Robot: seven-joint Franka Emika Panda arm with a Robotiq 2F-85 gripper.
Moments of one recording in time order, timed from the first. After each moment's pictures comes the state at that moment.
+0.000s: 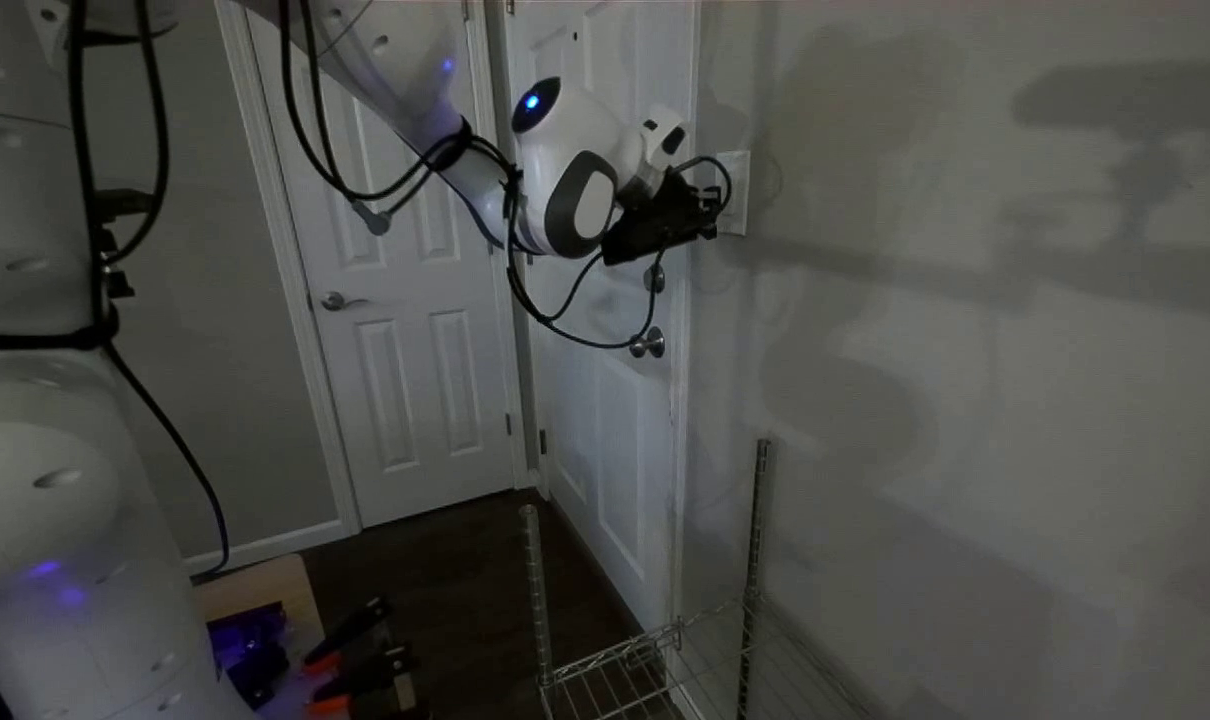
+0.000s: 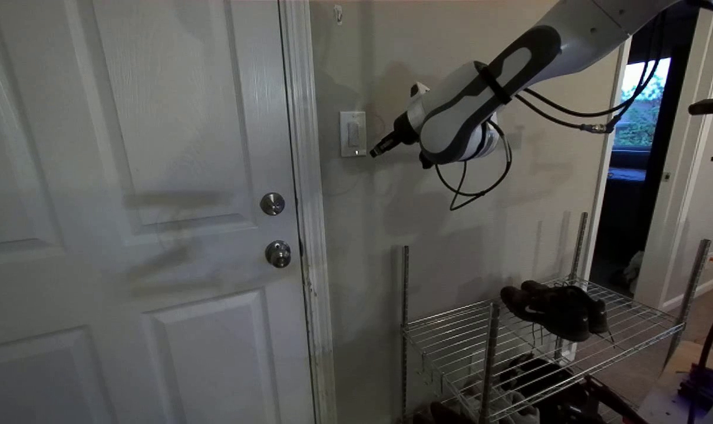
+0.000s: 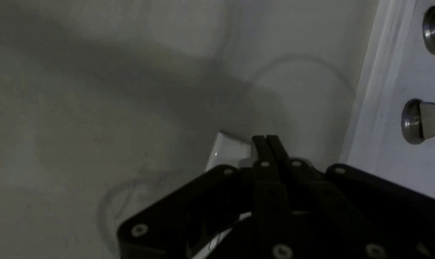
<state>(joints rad) 0.10 0.10 0.02 -2.18 0.02 3.41 -0.36</state>
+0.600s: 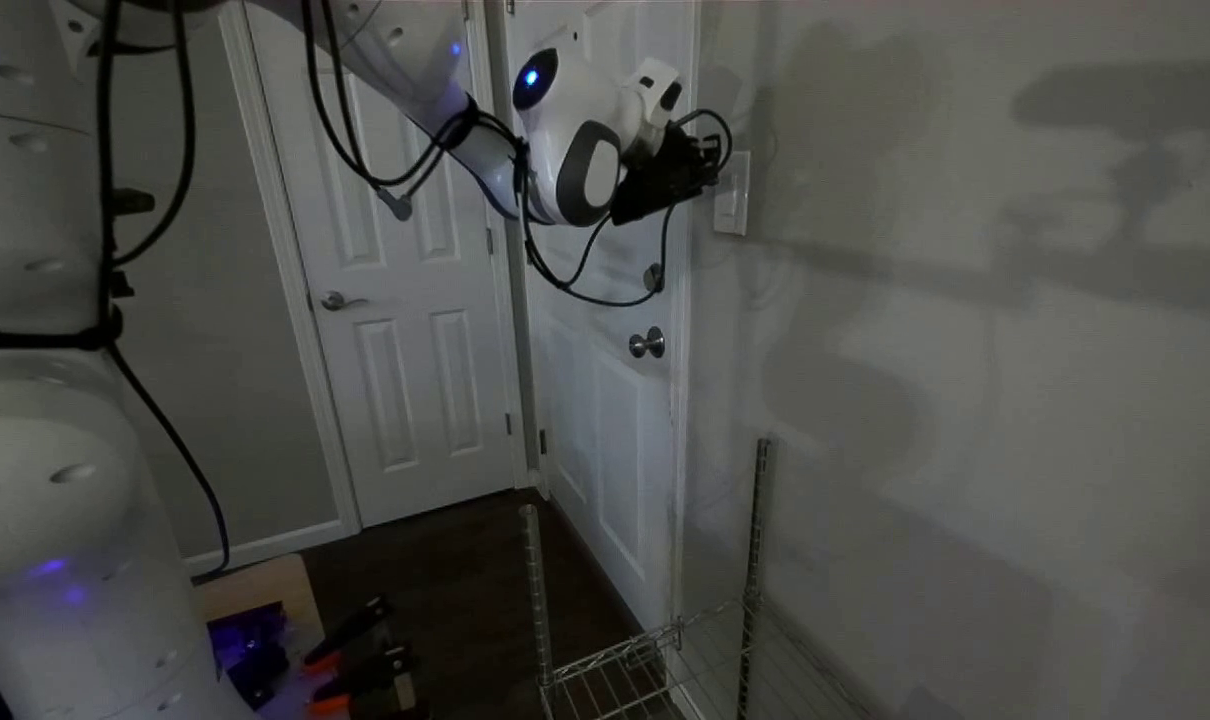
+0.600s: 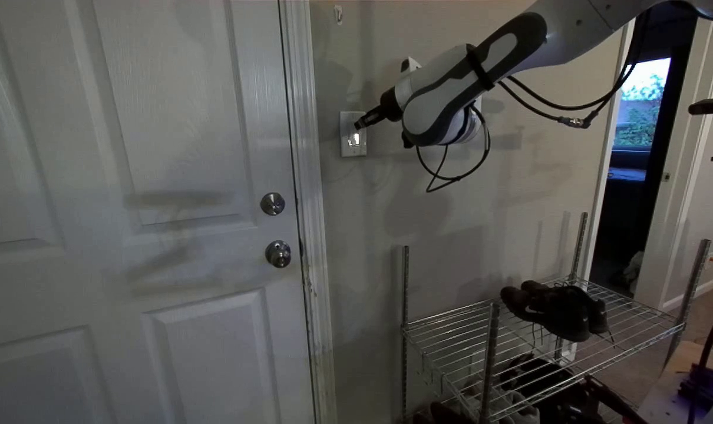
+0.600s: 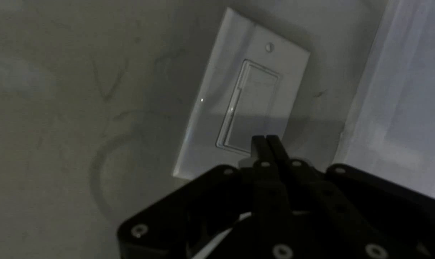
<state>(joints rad) 0.15 0.14 0.01 -2.04 0.05 3.46 -0.36</state>
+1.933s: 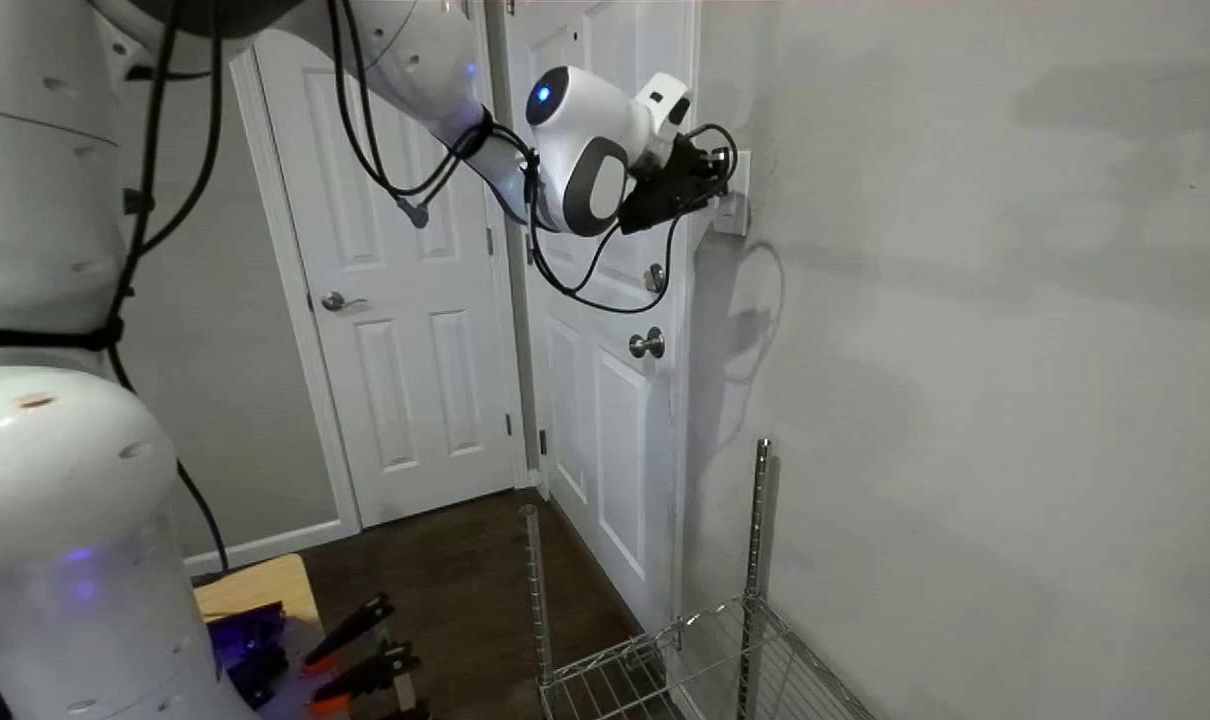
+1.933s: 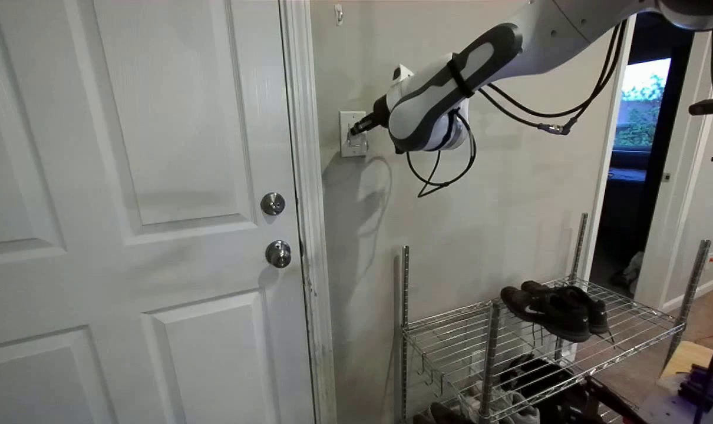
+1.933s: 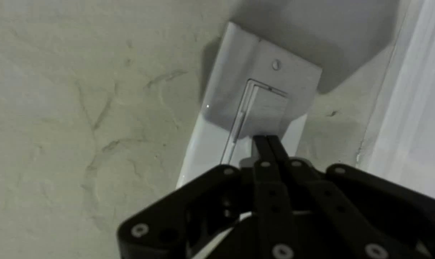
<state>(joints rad) 0.37 0.22 -0.21 -1.97 0.15 3.45 -0.39</state>
